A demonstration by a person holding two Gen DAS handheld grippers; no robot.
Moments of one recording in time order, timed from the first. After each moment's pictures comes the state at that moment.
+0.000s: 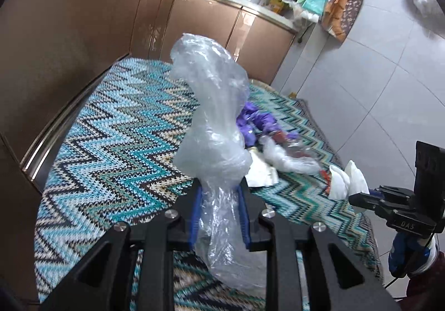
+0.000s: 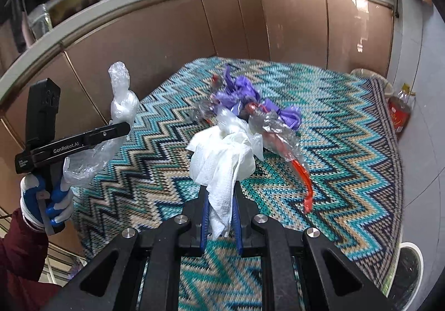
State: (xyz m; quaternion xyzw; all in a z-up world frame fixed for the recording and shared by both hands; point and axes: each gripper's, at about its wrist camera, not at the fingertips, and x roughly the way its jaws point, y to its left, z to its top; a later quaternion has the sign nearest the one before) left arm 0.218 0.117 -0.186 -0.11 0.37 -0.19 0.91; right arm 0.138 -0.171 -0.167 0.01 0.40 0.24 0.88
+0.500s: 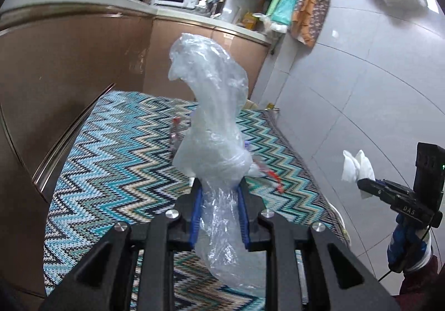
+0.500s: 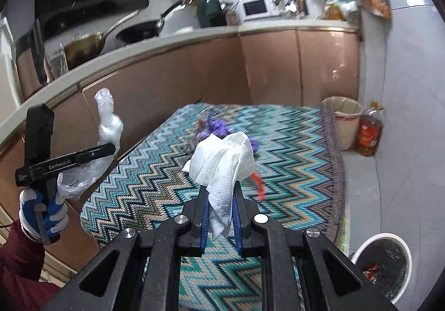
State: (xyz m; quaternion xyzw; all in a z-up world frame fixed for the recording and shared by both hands) left arm 0.136 0.072 -0.115 -0.07 0.32 -0.22 0.92; right arm 0.045 -0.245 -0.108 0.05 0.30 0.19 0.93
